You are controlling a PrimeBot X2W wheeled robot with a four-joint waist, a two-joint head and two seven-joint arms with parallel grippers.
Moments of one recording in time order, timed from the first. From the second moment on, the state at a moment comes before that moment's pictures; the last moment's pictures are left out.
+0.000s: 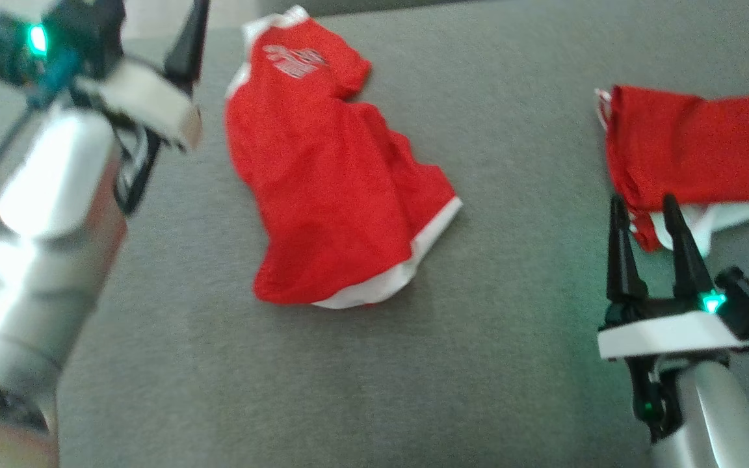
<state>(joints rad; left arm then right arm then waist) -1.09 0.33 -0.75 0.81 -0.53 -0.06 -0.24 -0.16 -0.04 0.03 0.20 0.26 0.13 -0.25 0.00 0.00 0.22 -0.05</state>
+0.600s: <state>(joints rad) -0.25 0.30 -0.53 0.26 -0.56 0.17 -0.25 -0.01 -0.04 -0.04 0.25 0.22 0.13 -0.25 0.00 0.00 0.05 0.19</state>
